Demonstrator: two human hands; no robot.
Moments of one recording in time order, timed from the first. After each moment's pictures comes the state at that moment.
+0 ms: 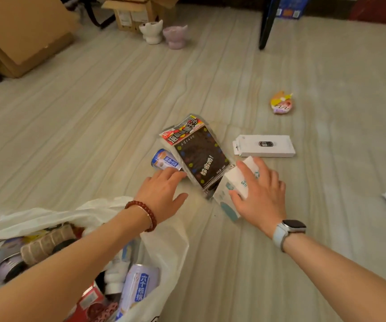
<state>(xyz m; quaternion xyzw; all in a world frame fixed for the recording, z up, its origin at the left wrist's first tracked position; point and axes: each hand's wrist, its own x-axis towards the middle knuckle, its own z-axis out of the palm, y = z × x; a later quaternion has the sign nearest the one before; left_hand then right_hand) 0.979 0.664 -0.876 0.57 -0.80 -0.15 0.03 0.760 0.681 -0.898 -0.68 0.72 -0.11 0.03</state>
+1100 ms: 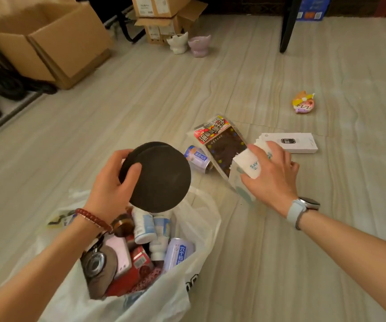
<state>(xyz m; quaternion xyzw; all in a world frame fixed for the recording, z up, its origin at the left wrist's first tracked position) 1.076 0.747 -0.777 0.64 -0.63 -0.24 0.37 0.801 0.699 -0.844 -0.67 0.71 -0.21 0.05</state>
